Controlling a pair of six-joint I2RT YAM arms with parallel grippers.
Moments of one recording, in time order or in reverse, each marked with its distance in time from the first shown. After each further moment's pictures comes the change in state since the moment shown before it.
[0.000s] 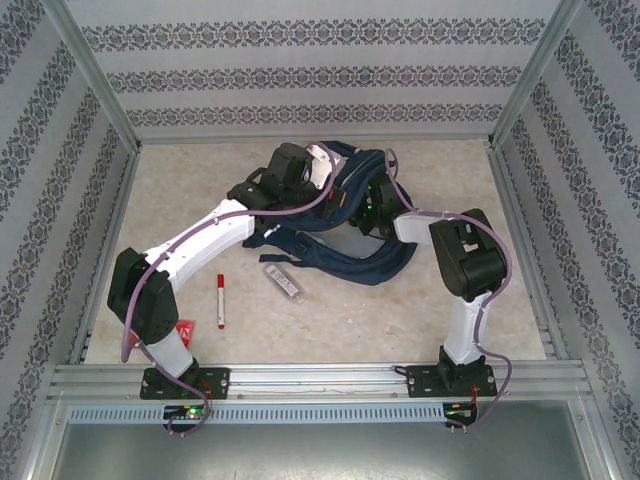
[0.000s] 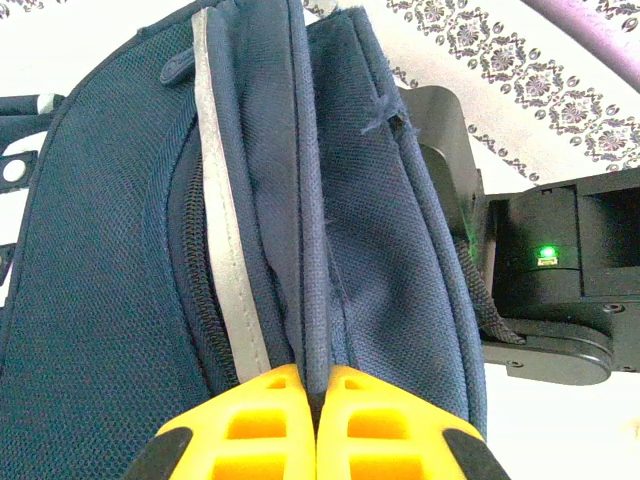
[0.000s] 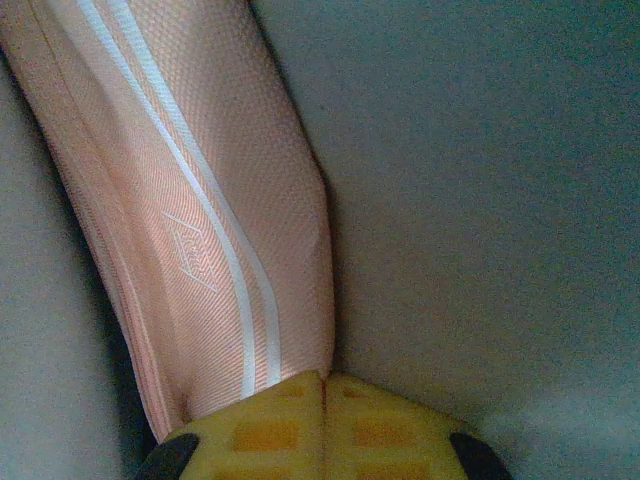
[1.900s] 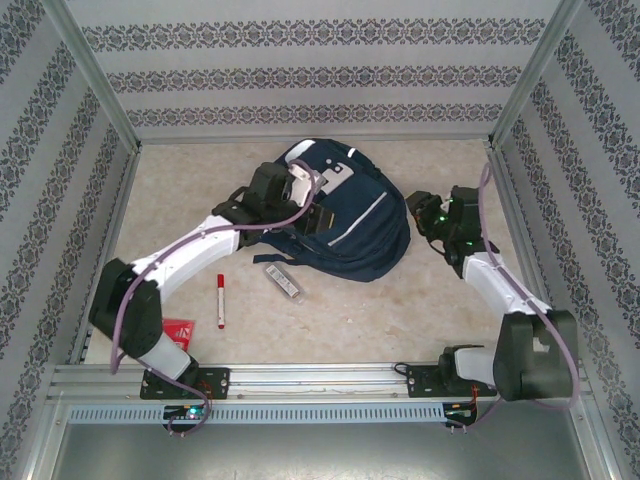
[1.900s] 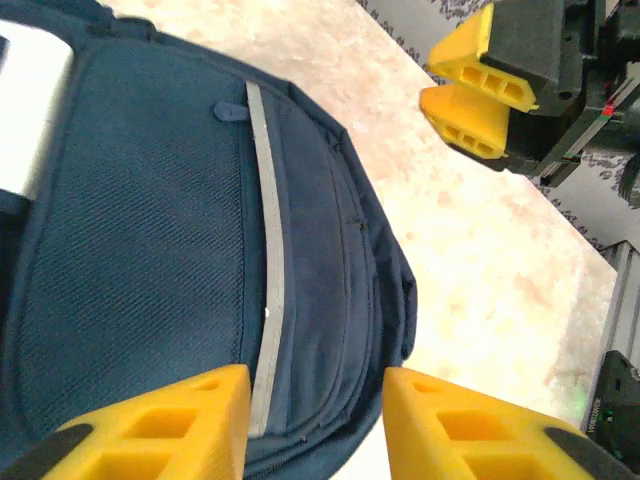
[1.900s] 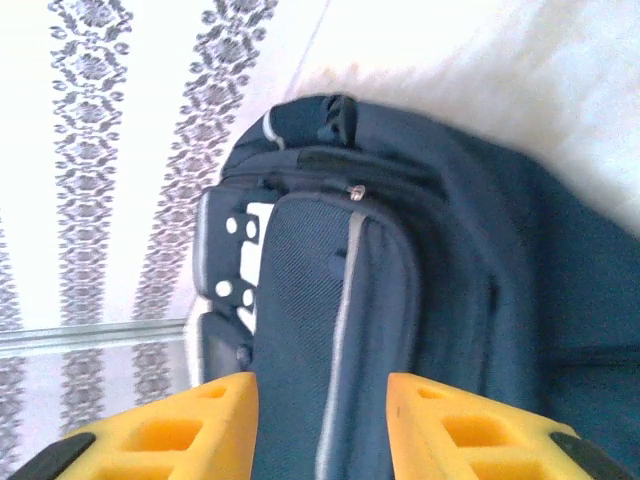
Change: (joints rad) left arm 0.066 -0.143 -0.273 0.089 0.121 -0.097; right arm -0.327 -0.715 -0.371 -0.157 -0.010 -0.159
